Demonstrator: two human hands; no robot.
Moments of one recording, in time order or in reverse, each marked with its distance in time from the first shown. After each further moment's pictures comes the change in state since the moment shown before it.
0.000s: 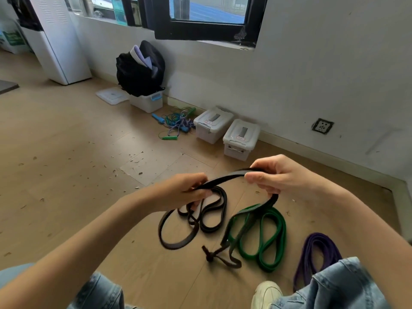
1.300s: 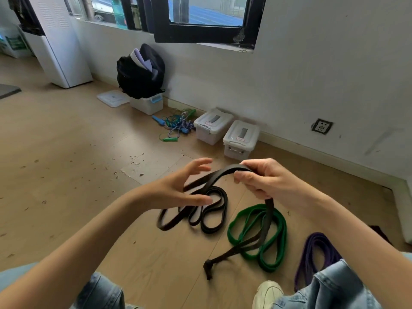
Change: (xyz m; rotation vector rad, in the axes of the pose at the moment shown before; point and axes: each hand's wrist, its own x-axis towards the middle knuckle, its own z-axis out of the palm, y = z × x) left_hand -0.002 -0.010 -0.008 -0.079 0.035 -0.034; right_hand 0.003 0.002 0.022 0.255 0.007 -0.092
